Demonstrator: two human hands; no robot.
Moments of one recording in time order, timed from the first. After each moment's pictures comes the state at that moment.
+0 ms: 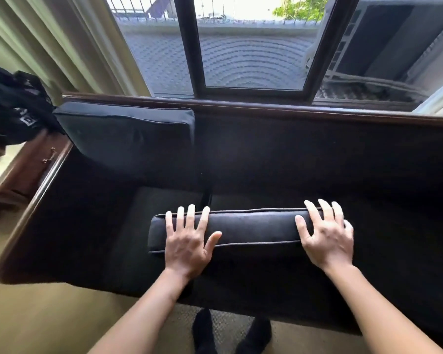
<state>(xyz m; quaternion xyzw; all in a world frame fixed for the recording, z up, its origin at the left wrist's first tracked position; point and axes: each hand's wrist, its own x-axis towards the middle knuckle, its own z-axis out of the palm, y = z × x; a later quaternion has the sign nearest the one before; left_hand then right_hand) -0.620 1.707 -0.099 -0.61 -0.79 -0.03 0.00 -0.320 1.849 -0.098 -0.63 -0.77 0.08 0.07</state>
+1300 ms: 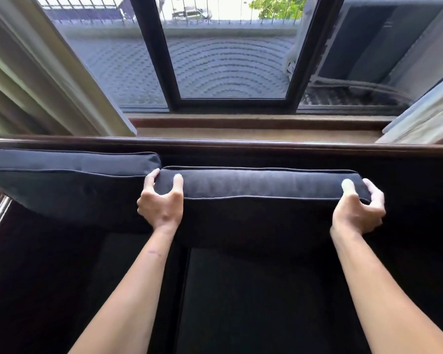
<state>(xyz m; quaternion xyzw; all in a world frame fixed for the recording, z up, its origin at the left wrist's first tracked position) -0.680 1.990 -0.045 -0.19 -0.86 -0.47 -0.12 -0.365 2.086 -0.052 -0.76 -0.22 0.26 0.55</state>
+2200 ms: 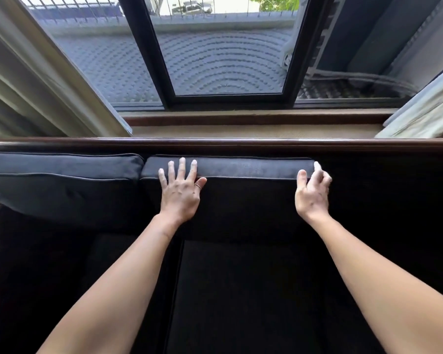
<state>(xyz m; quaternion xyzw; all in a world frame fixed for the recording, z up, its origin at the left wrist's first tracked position) -0.665 2.043 -0.107 -0.59 -0.80 -0.07 -0.12 -0.358 2.133 -0.126 -0.72 -0.57 0.32 0.24</state>
